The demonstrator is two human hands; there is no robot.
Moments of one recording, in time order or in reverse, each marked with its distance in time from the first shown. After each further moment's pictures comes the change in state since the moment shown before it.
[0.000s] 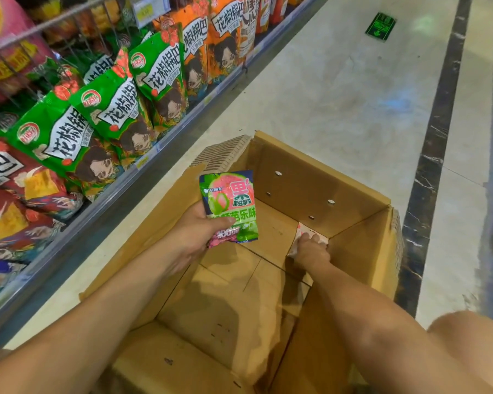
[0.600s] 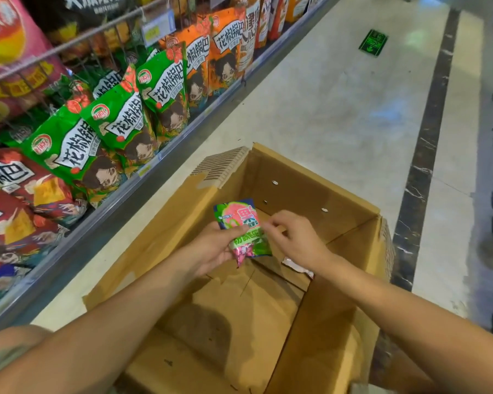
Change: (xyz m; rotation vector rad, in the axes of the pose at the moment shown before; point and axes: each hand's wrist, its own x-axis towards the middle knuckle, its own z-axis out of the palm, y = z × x) left_hand 0.005 -0.011 0.027 -0.159 -0.070 -0.189; right_hand -0.118 -0.030 -0.101 0.506 0.407 -0.884
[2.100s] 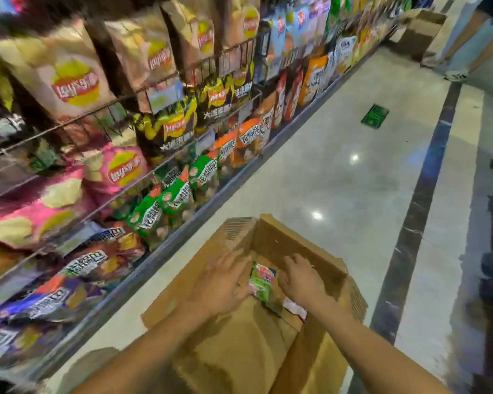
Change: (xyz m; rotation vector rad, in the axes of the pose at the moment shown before) left_hand -0.160 0.082 0.033 1.631 0.216 0.542; right_hand -0.021 -0.104 -0.109 -0.488 -0.202 0.258
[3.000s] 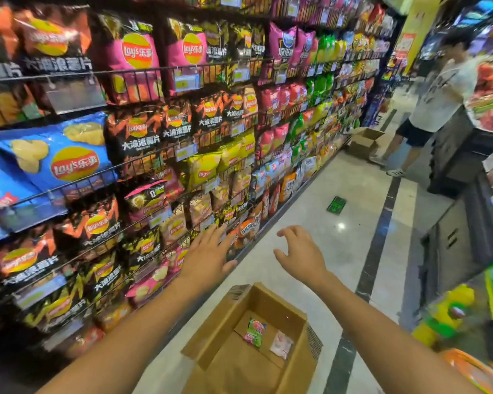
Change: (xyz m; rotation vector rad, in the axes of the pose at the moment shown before) left_hand -0.269 0.162 -0.466 0.273 0.429 -0.013; right_hand -0.316 -0.175 -0.511 0.081 0.462 -0.142
